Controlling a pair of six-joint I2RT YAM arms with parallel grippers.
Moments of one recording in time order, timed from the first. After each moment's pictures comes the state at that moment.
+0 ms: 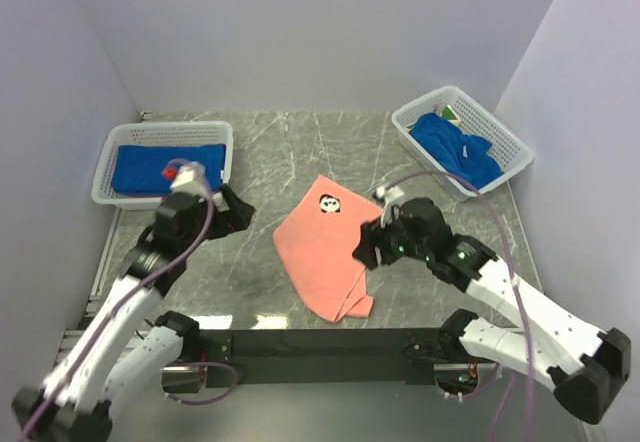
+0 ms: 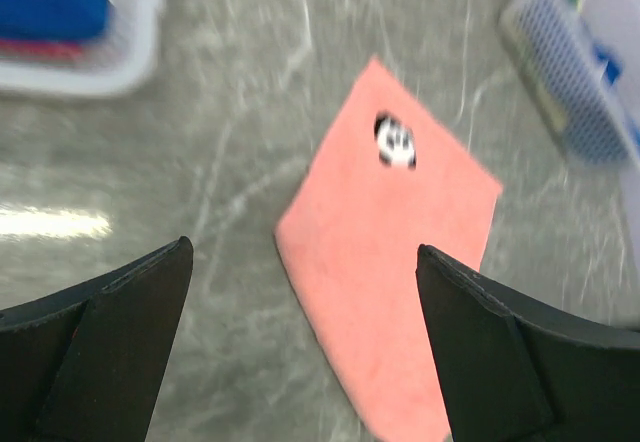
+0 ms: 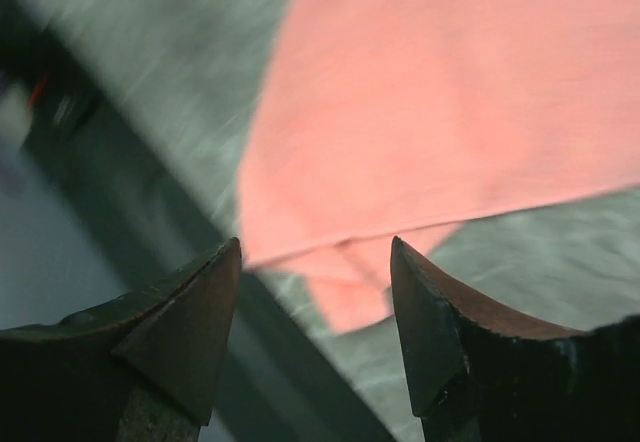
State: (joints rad) left arm -0.36 0.64 0.69 -0.42 -0.08 -0.59; right arm 0.77 0.86 0.73 -0.53 -0.22 0.25
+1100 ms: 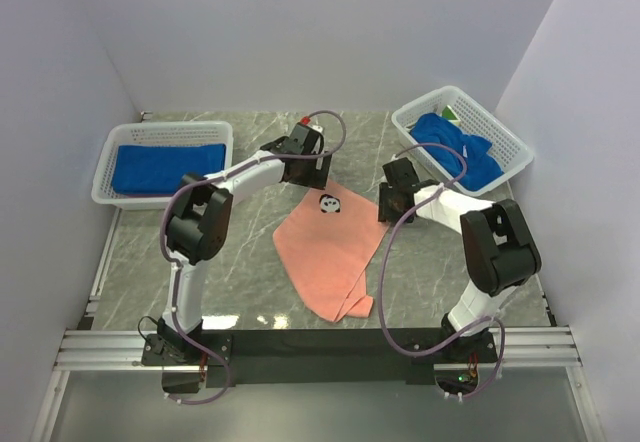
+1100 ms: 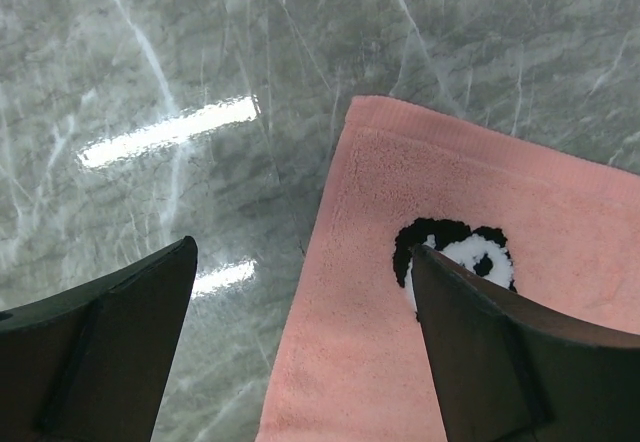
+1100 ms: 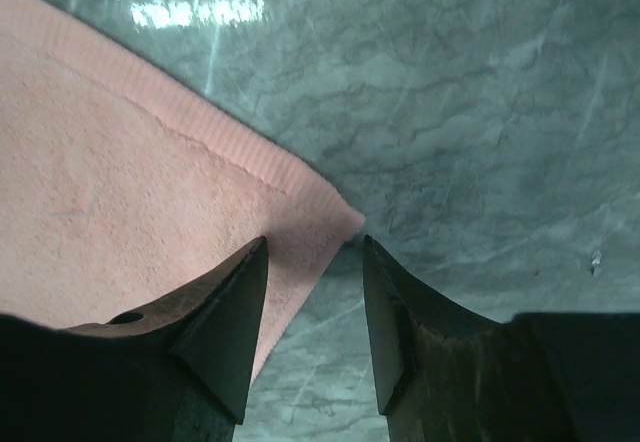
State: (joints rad) left arm -0.57 2.09 1.63 -0.45 -0.14 -0.28; right arm 0.34 1.69 0.95 -0.35 0.14 0.37
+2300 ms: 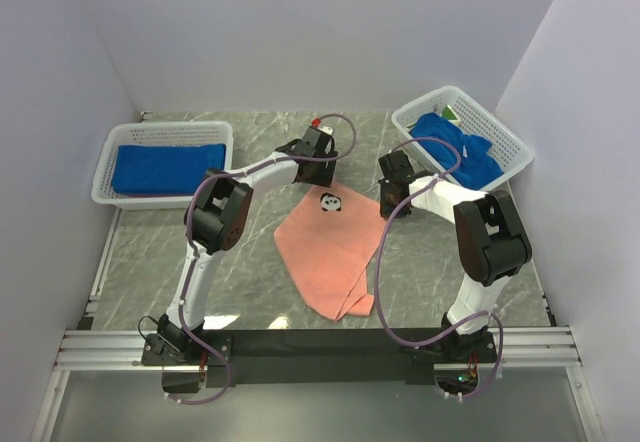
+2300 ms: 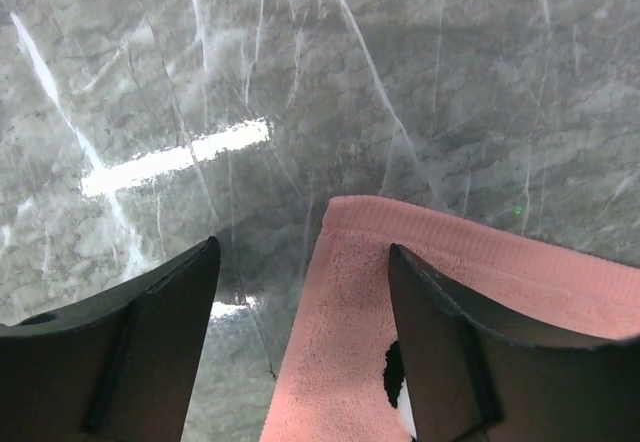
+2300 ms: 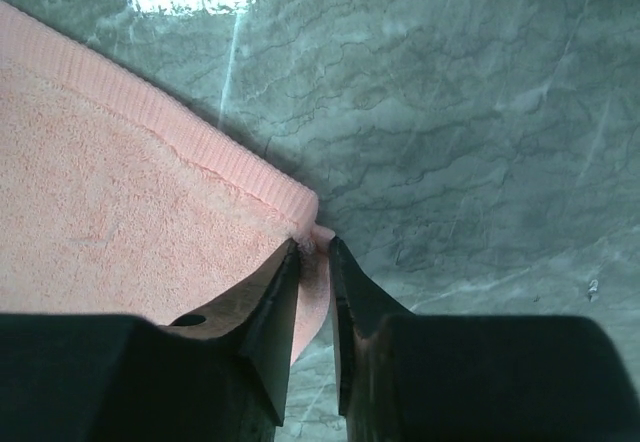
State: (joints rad) left arm -0.59 2.28 1.76 -0.36 -0.17 -0.26; right arm 0.34 1.78 1.06 -0.41 0.14 0.36
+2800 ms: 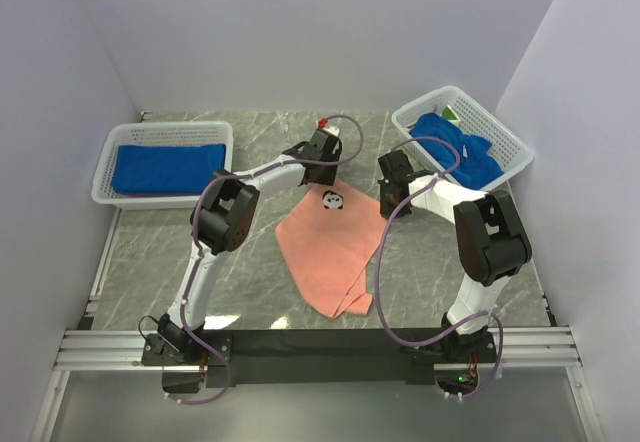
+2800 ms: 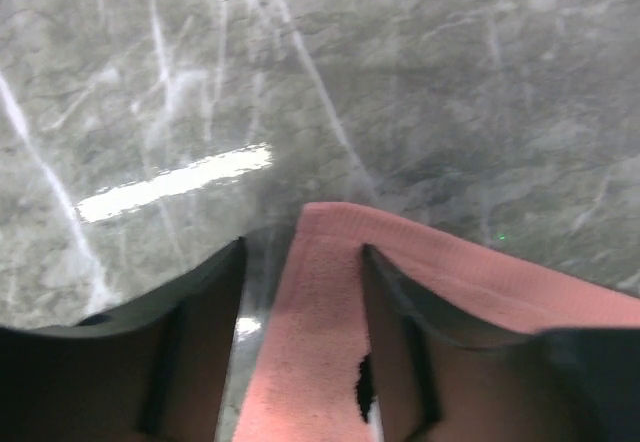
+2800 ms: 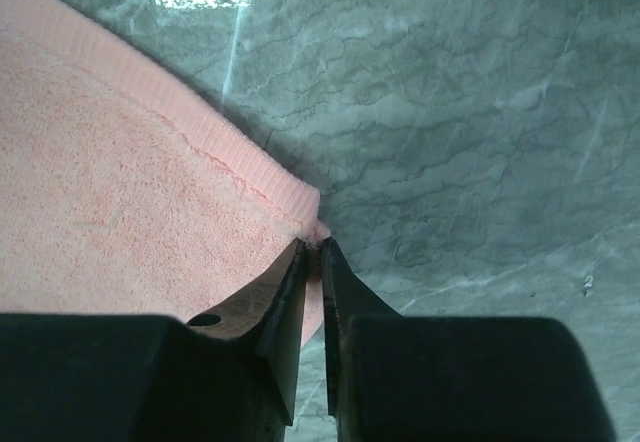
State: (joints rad) left arm -0.62 2.31 1.79 -0.31 -0.22 -0.27; right arm 0.35 1.78 1.07 -0.43 0.14 0.35
